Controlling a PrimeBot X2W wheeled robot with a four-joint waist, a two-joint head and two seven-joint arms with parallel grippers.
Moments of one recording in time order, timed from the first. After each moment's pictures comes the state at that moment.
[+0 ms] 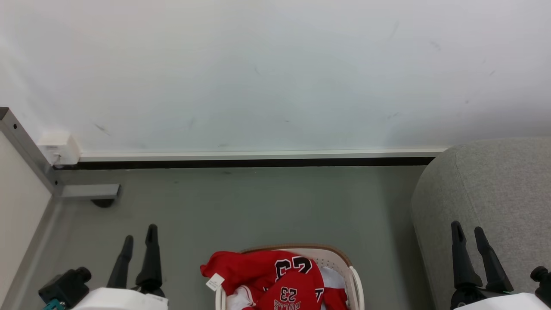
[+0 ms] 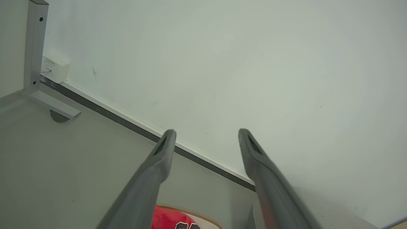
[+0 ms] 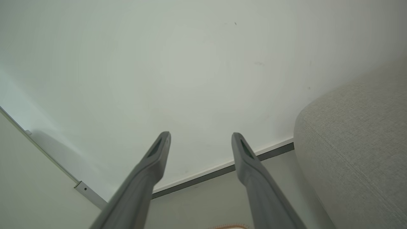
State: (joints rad) left arm -0.05 0.05 0.04 0.15 -0.62 -0.08 -0.11; right arm -0.04 -0.10 0.10 0.14 0.76 0.13 -0.18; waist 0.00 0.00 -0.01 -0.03
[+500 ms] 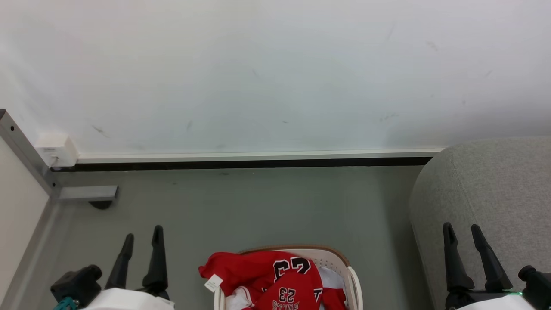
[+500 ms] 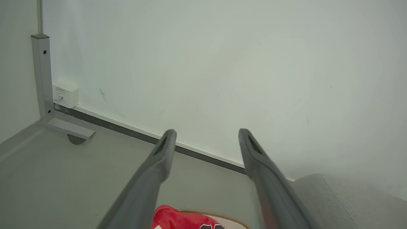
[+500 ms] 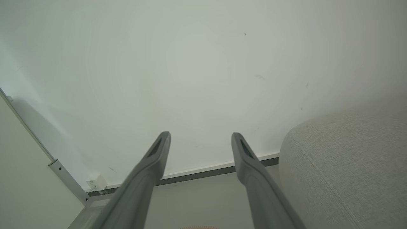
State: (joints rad) left arm -0.05 0.06 0.01 0.15 -0.46 -0.05 -0.15; right arm -0.04 -0.09 0.09 0.15 0.54 0.13 -0.20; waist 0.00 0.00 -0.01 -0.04
